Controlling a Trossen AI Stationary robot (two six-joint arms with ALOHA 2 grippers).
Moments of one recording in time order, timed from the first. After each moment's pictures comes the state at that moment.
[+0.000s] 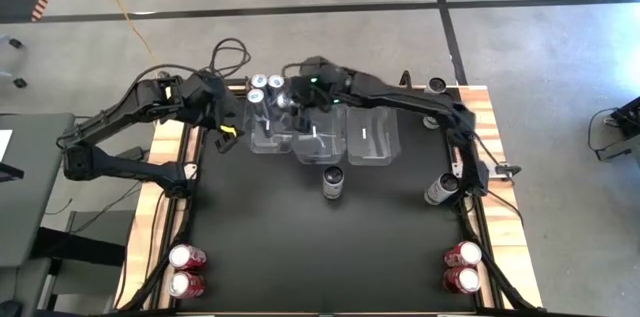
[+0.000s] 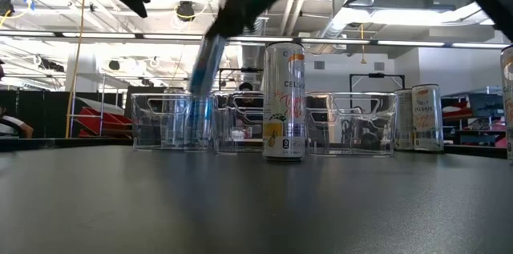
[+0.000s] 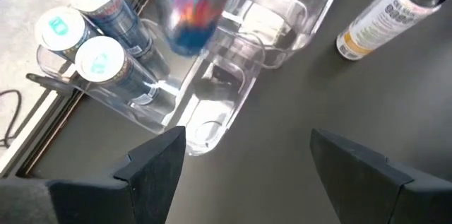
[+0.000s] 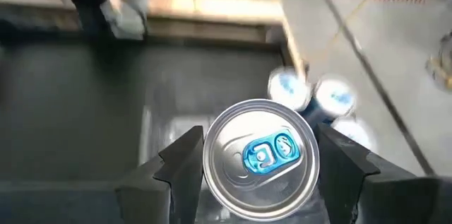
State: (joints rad) left arm 0.40 1.08 1.39 -1.24 -0.07 -0.08; right arm -0.30 2.08 2.02 -0.49 -0.05 -0.27
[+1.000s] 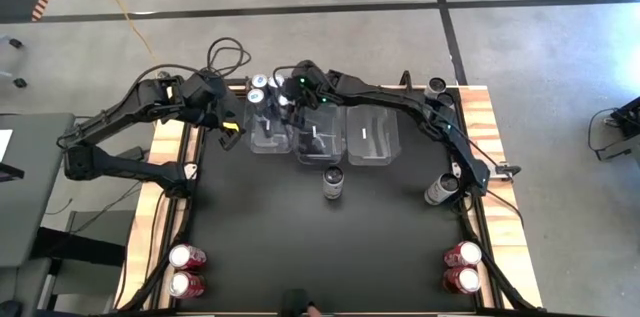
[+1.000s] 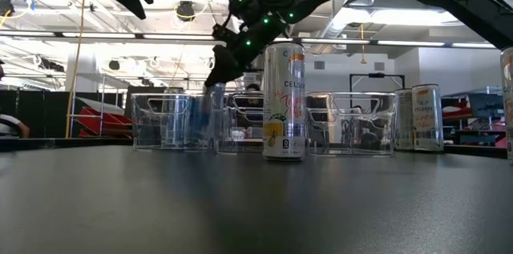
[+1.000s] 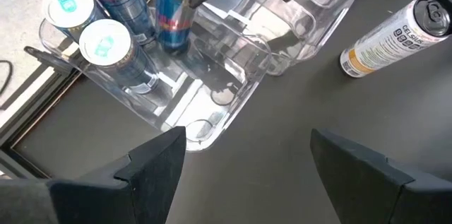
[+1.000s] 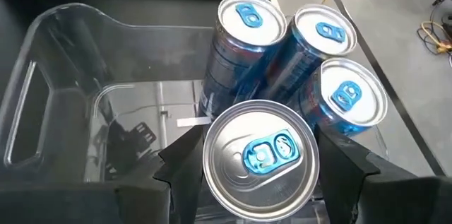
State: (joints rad) left arm 0.40 1.08 1.39 -1.24 -0.10 -0.21; right arm -0.40 2.25 2.02 -0.38 -0.05 -0.30
